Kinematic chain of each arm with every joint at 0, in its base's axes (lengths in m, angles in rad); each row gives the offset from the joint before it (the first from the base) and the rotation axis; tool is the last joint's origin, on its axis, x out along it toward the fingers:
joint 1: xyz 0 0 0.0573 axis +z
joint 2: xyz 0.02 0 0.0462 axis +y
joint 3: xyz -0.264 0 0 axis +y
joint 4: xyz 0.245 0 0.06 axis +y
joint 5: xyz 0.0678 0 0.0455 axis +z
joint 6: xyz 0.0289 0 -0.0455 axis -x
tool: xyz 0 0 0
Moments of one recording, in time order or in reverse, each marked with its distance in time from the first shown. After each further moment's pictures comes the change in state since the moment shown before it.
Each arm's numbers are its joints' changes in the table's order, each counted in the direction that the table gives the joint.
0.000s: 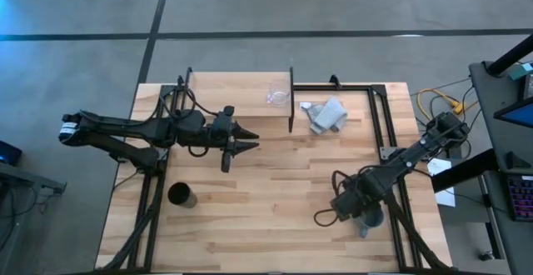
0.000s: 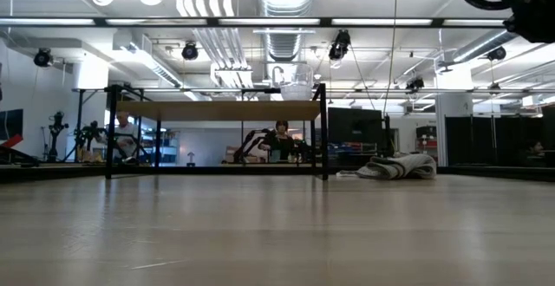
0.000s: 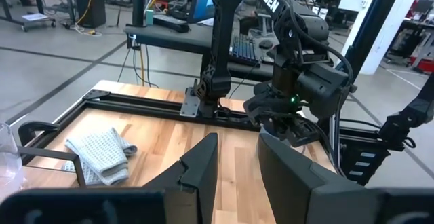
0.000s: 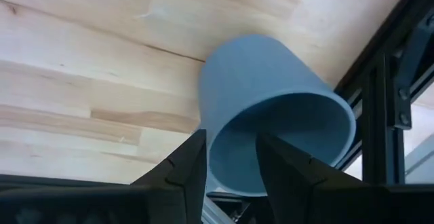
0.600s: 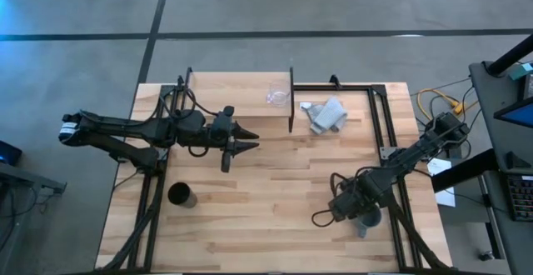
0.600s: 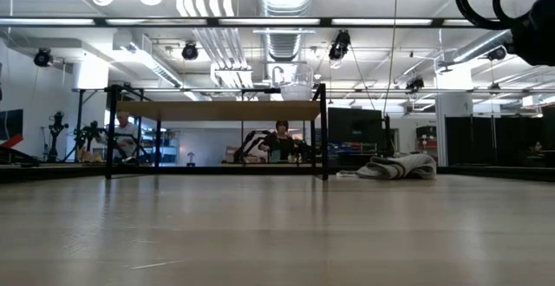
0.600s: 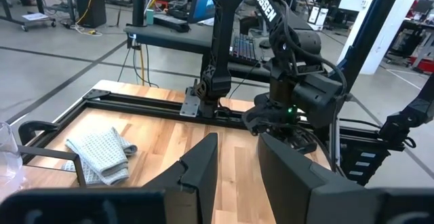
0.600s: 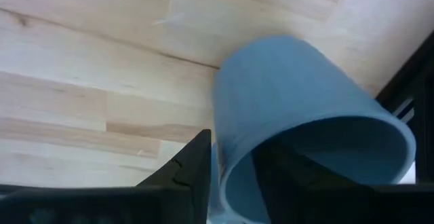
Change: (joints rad) left arm 0.000 0.000 0.001 0.000 0.001 0.001; right arm 0.000 0.006 0.092 -0.164 -0.003 -0.050
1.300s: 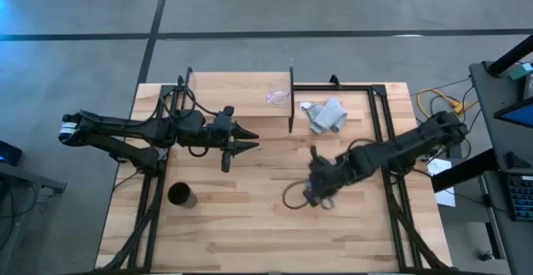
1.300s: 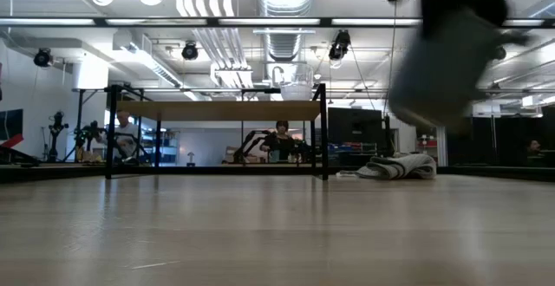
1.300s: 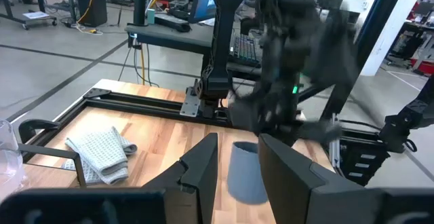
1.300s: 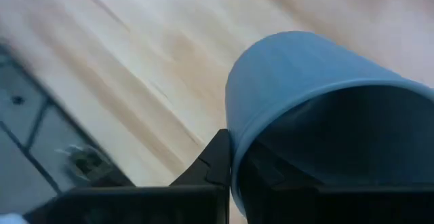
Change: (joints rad) left arm -0.001 -0.001 0.000 0.000 0.003 0.011; right arm -0.248 -0.005 -0.270 -0.131 -0.333 0.647
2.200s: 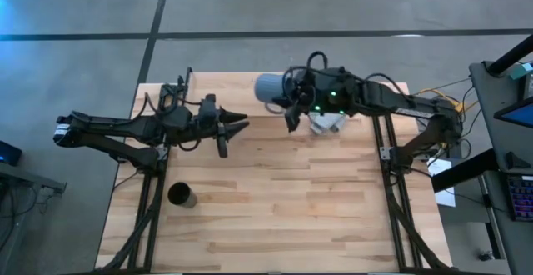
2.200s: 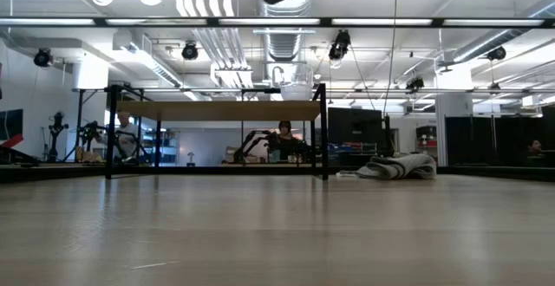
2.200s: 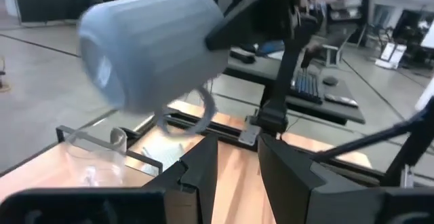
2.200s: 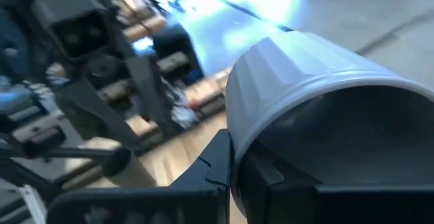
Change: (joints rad) left arm 0.002 -0.095 0.005 0.022 0.275 0.024; right arm -0.425 0.036 -0.447 -0.368 -0.139 0.852
